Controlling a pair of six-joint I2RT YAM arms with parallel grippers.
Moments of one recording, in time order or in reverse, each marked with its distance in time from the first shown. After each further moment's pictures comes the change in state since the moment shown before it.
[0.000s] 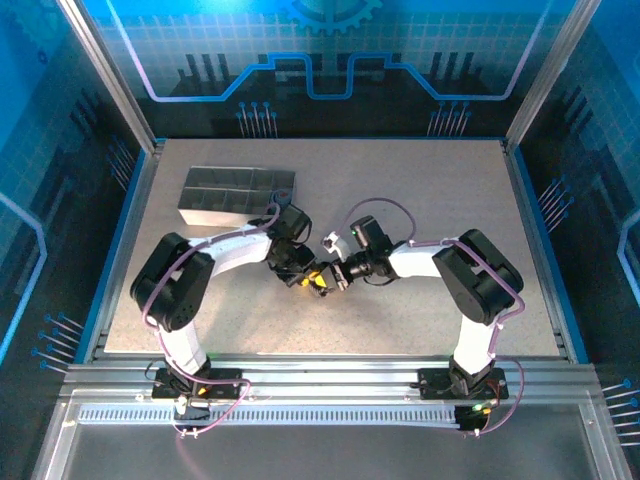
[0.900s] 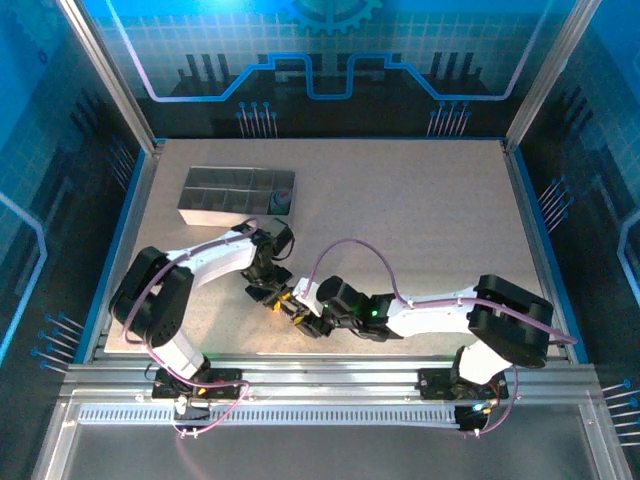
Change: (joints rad) left arm 0.025 -0.095 -0.045 -0.375 -0.056 -0.103; right arm 0.534 -0.296 -0.198 0.135 0.769 -0.018
